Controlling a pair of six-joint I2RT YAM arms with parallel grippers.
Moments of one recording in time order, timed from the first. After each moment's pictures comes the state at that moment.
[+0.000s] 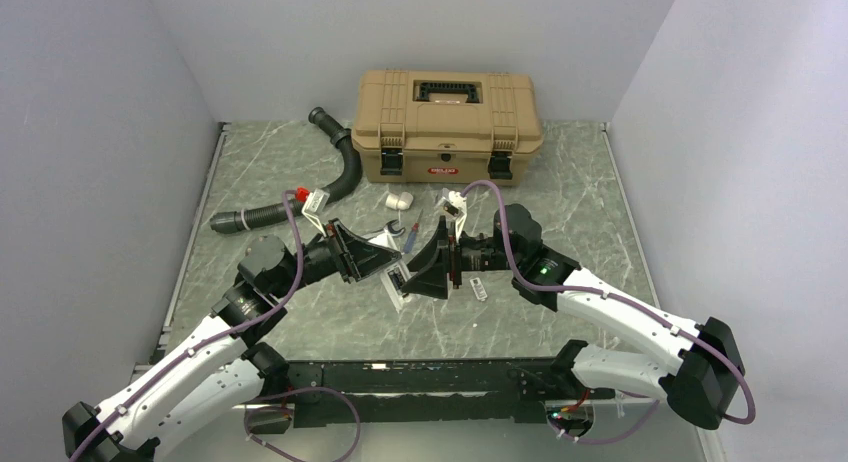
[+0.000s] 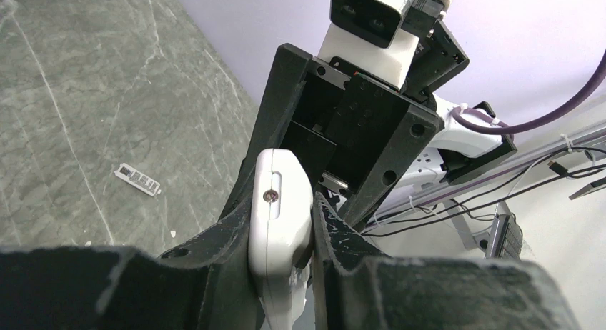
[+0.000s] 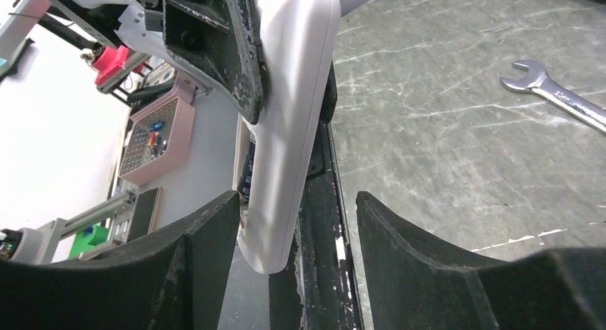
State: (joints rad) left arm -0.68 0.67 0.57 0.20 0.43 -0.93; right arm 0.82 1.06 0.75 0.17 -0.73 0.43
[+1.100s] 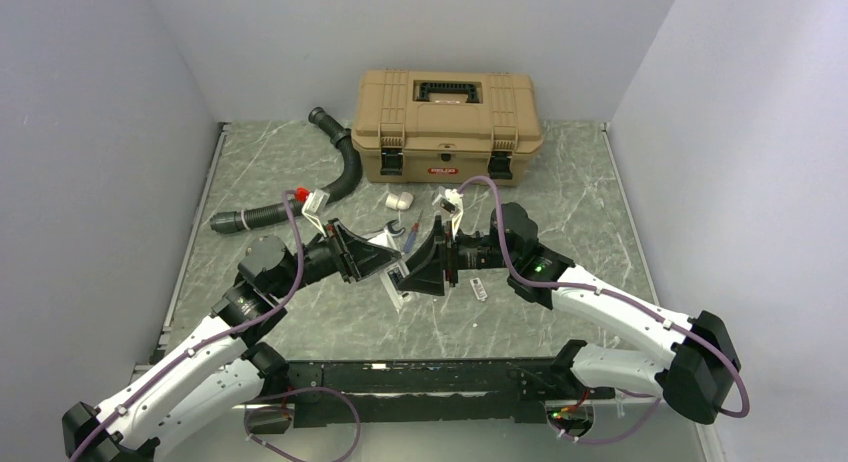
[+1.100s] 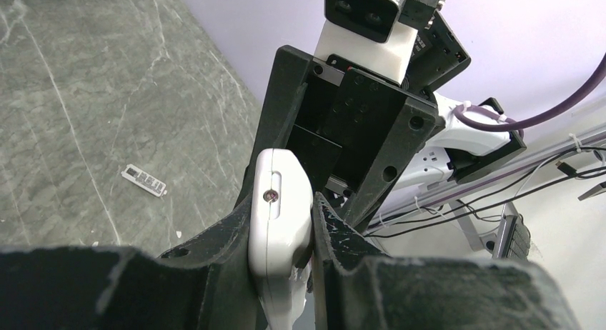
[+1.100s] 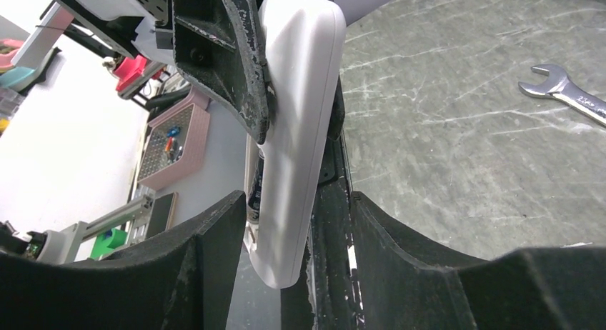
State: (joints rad) left arm -0.68 0.67 0.57 0.19 0.42 -0.91; right arm 0.82 1.10 0.75 0.25 -0.75 0.50
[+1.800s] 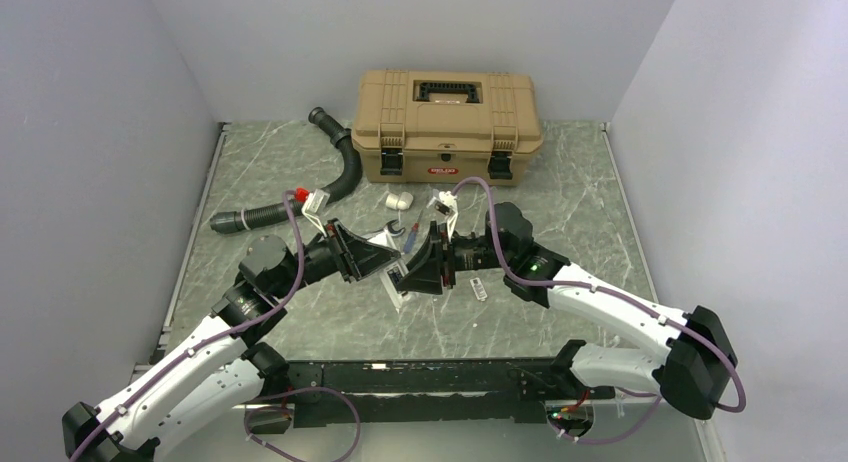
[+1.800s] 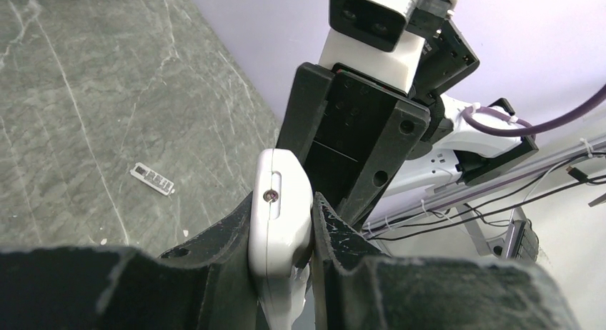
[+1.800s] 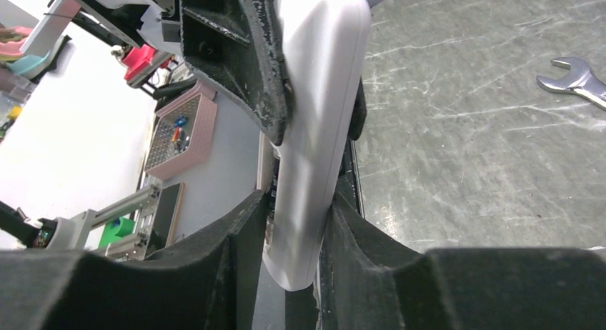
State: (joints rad) left arm -0.68 0.67 0.57 0.18 0.41 -0.91; right arm 0.83 1.13 0.76 0.25 -0.78 0.49
